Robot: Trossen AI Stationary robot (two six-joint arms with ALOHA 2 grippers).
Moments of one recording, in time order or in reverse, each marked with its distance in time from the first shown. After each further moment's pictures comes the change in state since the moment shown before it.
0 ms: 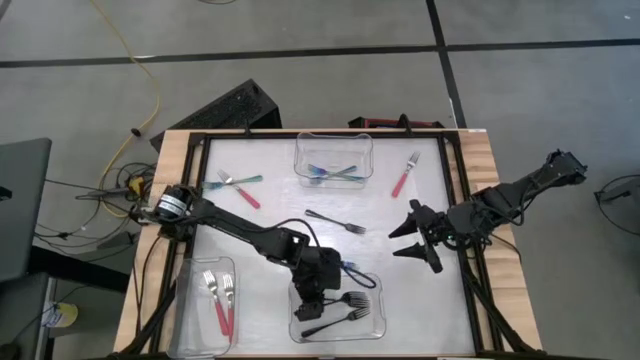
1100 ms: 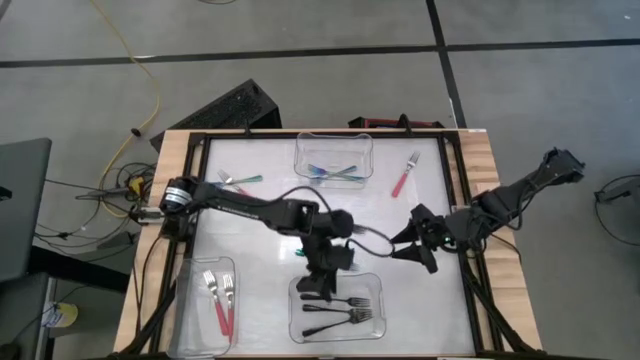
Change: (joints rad) left arm 0.155 0.014 0.189 -0.090 0.311 0.293; right arm 0.042 0.034 0.000 -0.005 0.044 0.363
